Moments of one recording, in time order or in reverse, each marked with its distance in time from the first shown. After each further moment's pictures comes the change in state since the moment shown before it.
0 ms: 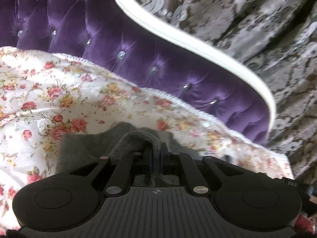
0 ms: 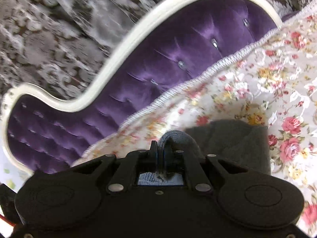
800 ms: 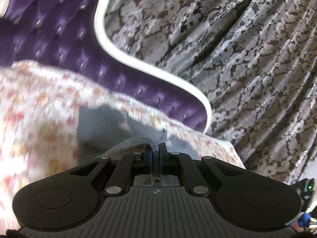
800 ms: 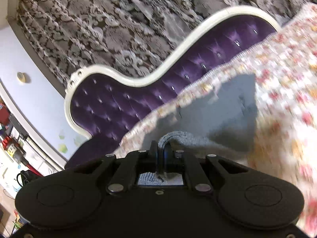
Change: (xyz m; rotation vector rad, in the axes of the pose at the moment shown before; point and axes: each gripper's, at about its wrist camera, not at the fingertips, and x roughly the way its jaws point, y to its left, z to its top) left arm -0.244 -0.025 -0.090 0.055 -0.122 -0.215; right arm -0.241 0.055 -0.112 -0.082 -0.061 0.256
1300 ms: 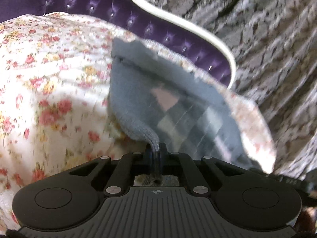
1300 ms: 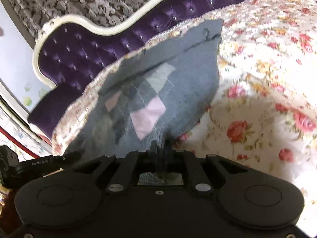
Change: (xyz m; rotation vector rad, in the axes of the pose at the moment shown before) left arm -0.033 0.025 -0.121 -0.068 0.179 0.116; right arm -0.024 -0.015 -0.113 -0.041 0.204 -0.202
